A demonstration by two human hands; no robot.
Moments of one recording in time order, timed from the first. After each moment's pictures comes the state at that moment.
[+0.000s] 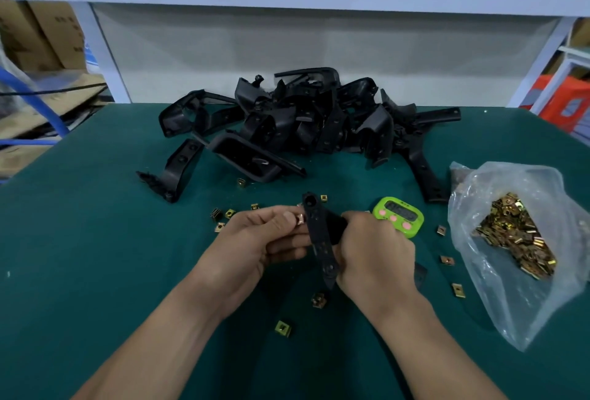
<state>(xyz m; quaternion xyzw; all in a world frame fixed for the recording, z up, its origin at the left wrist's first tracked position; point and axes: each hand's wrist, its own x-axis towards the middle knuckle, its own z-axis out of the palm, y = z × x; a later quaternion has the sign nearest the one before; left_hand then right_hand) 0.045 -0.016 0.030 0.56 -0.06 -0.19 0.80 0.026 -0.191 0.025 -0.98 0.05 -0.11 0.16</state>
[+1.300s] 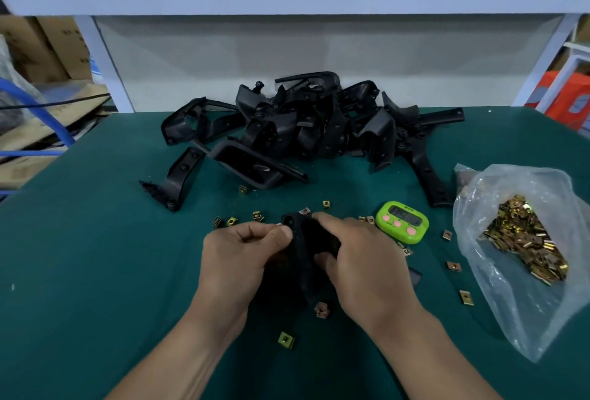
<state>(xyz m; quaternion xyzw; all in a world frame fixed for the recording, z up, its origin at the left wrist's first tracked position) 0.038 -0.021 0.018 0.64 0.09 0.00 0.76 0.024 -0.188 0.019 -0.96 -0.06 -0.13 0.22</state>
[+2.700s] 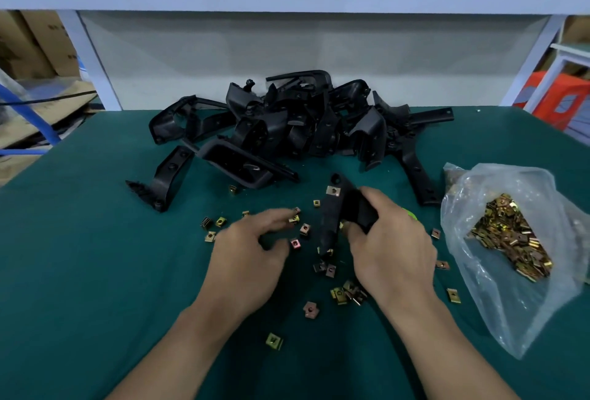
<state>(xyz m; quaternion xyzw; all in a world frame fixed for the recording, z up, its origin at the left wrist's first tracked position) 0.047 -0.029 0.015 0.88 -0.08 0.08 0.47 0.032 -0.214 0.024 -0.93 0.13 -0.23 0.27</state>
